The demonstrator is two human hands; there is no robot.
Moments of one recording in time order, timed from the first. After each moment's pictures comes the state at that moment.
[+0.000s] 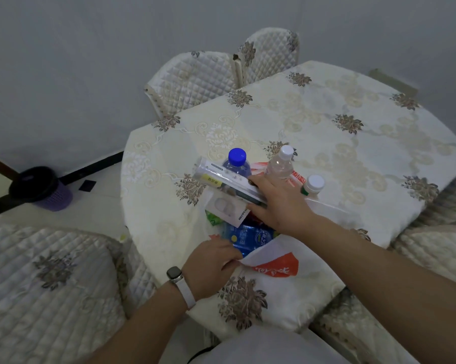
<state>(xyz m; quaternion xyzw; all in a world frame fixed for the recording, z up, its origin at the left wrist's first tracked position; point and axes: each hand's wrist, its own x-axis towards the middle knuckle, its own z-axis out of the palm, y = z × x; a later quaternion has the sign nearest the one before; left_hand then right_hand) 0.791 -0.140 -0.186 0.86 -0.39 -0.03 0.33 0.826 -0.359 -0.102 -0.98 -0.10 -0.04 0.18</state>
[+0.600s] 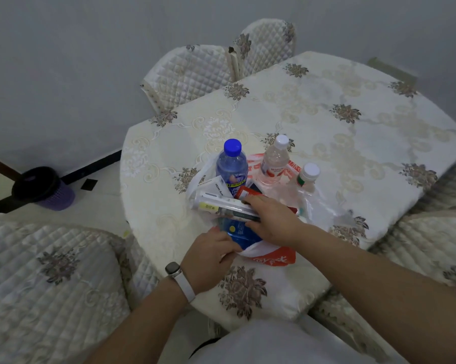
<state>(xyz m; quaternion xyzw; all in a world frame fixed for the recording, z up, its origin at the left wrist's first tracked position) 0.782 -0.140 -0.182 0.87 -0.37 -0.03 0.33 0.798 -0.351 -0.142 -0.96 -0.09 0.09 0.23</state>
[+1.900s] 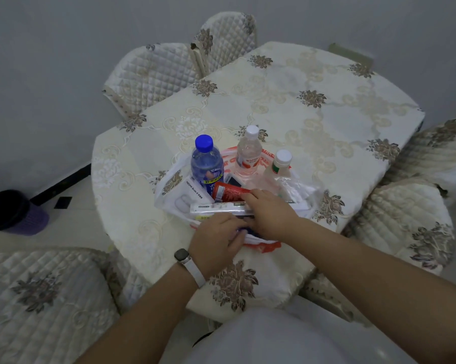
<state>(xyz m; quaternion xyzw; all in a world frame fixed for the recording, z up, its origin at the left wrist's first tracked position) 0.784 -0.189 -0.156 0.85 -0.40 0.02 0.33 0.776 -0.374 -0.160 -0.99 -0.04 0.04 0.13</state>
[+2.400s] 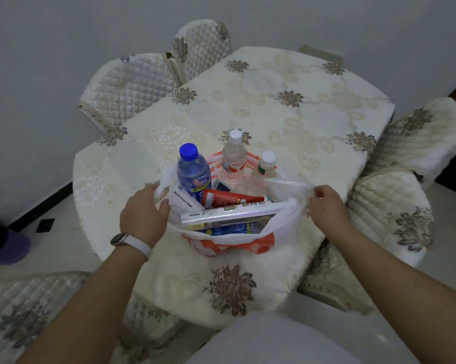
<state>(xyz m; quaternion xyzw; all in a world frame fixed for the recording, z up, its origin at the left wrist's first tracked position) 0.890 -0.125 -0.150 0.97 -0.12 0.04 0.22 0.718 -0.469 -0.164 -0.81 0.44 -0.07 0.38</state>
